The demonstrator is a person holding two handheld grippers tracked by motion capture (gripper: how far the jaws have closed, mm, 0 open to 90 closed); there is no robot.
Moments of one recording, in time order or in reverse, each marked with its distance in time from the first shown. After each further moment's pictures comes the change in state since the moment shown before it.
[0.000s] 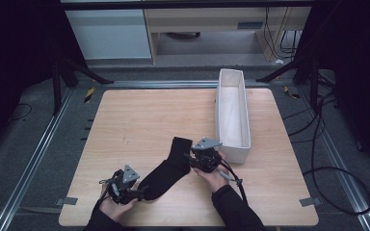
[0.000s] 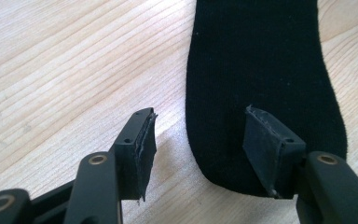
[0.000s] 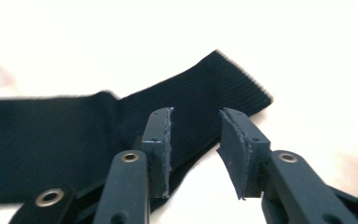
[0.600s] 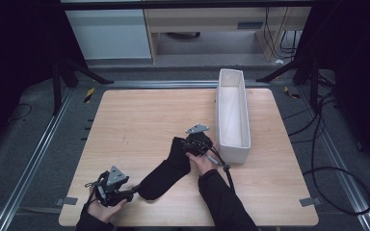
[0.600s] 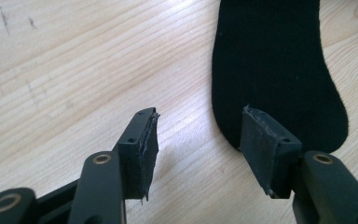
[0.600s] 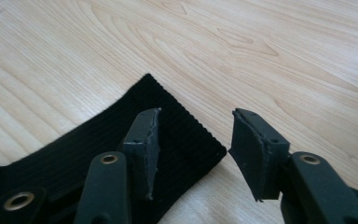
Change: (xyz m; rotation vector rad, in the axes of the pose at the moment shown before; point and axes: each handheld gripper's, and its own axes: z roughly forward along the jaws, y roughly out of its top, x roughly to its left) left arm 0.018 -0.018 -0.021 -0.048 -0.006 -0.055; right arm -0.021 0.022 0.056 0.078 -0.155 0.049
